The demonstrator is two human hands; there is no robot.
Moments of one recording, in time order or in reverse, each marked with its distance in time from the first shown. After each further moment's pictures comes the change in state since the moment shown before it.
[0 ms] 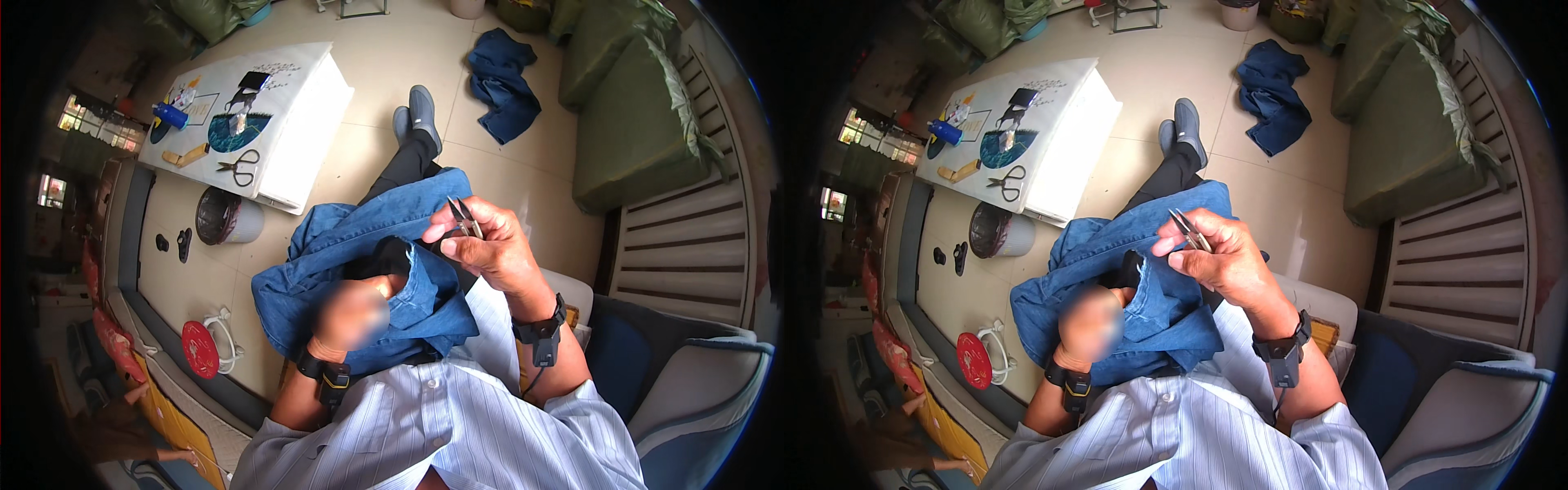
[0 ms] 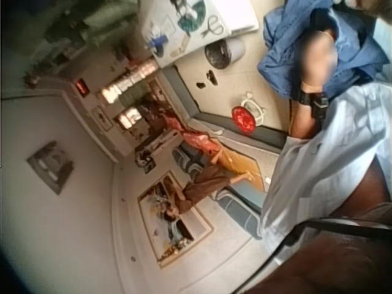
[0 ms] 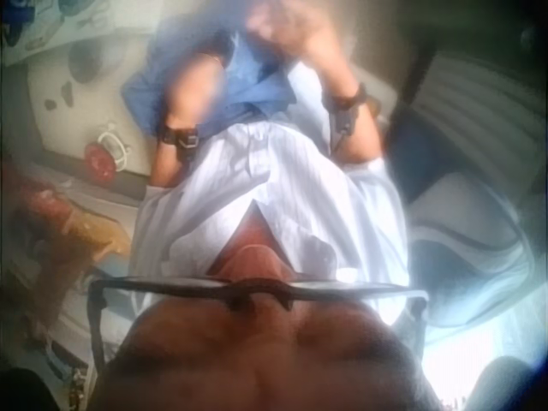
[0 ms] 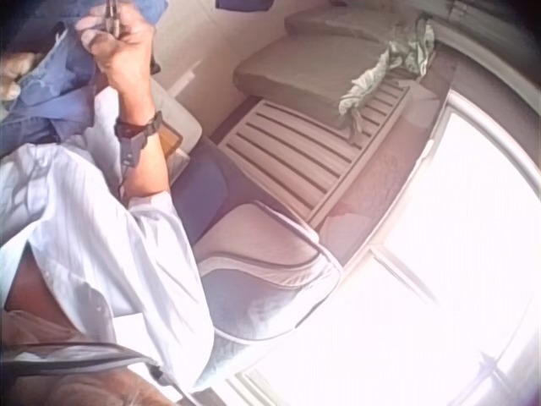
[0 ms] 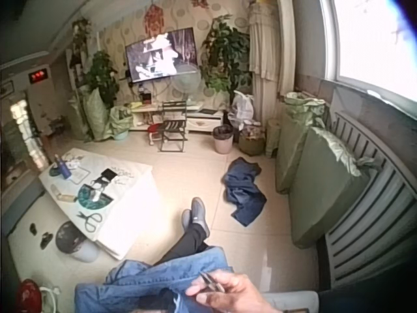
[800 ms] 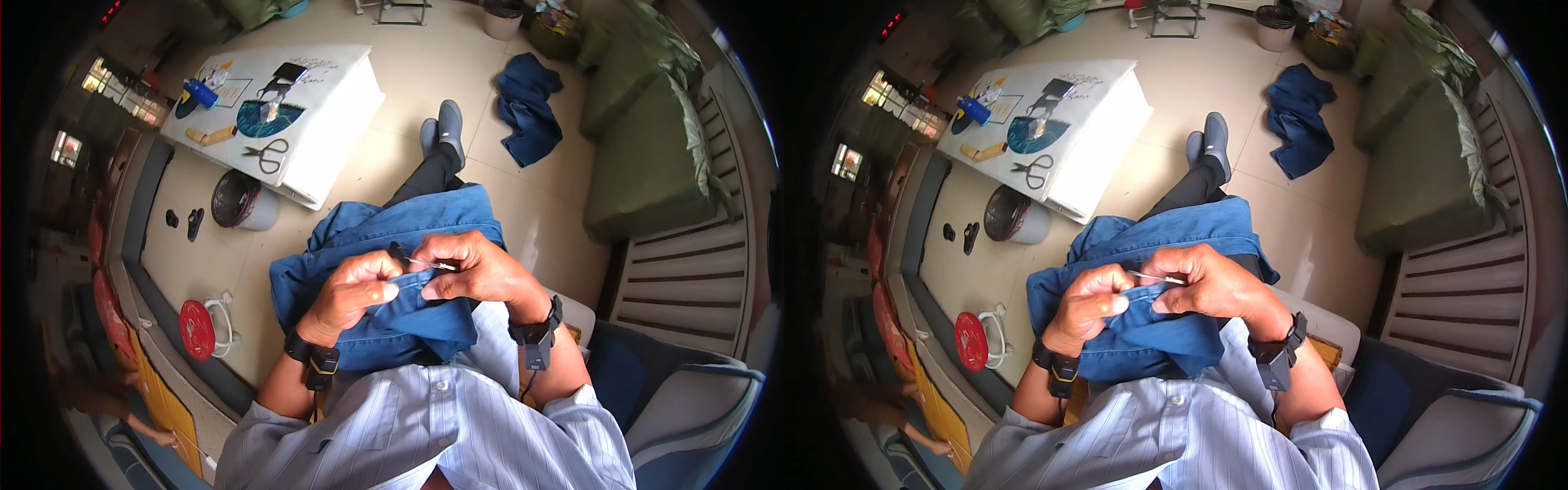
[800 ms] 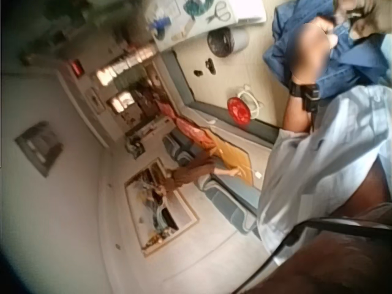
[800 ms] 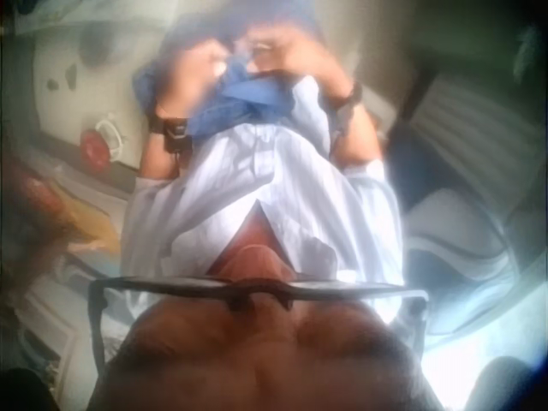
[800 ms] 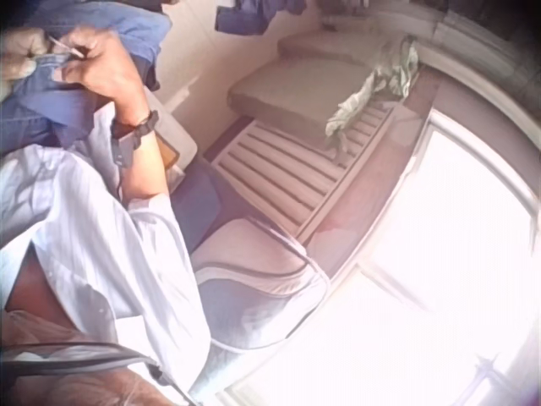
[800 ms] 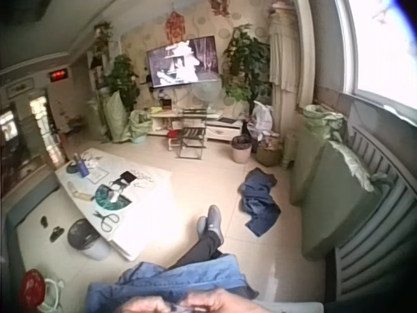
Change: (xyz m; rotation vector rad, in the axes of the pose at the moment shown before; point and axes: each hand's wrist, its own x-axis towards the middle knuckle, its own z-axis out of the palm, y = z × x) left_hand -0.009 0.035 -0.017 0.079 0.157 -0.015; right_hand 0.028 -0.004 0.033 -0.369 -0.498 0.013
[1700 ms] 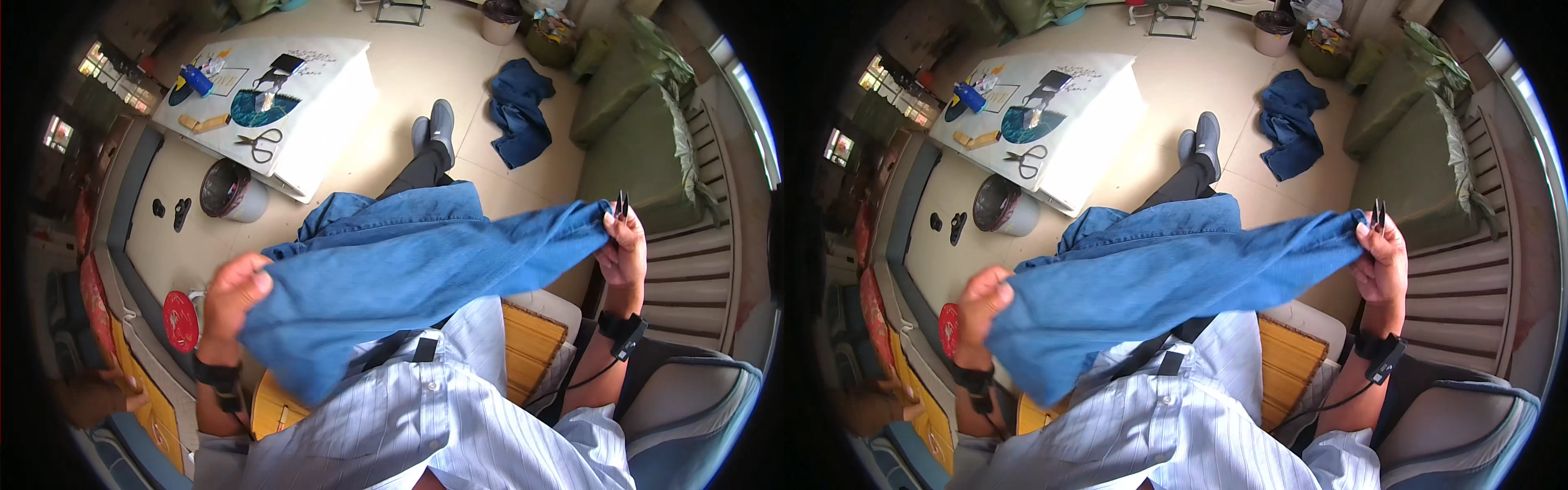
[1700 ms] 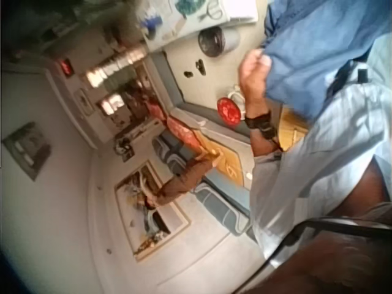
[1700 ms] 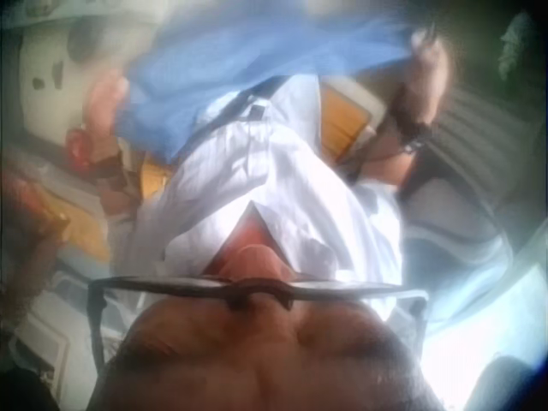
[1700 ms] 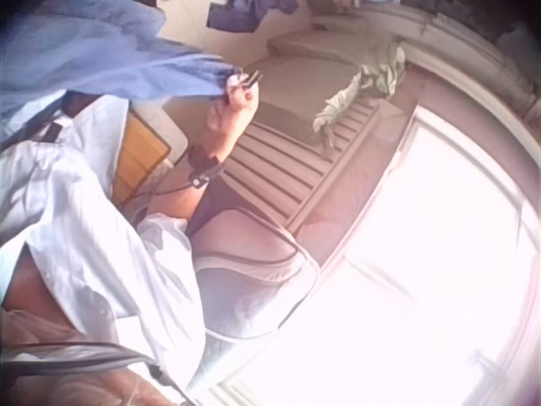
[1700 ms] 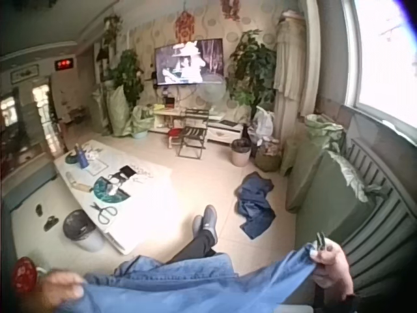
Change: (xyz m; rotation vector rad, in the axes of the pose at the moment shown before) left_hand -0.107 0.072 -0.053 0.210 0.384 -0.022; right_hand -0.172 -0.028 -0.117 0.341 0.945 -0.057
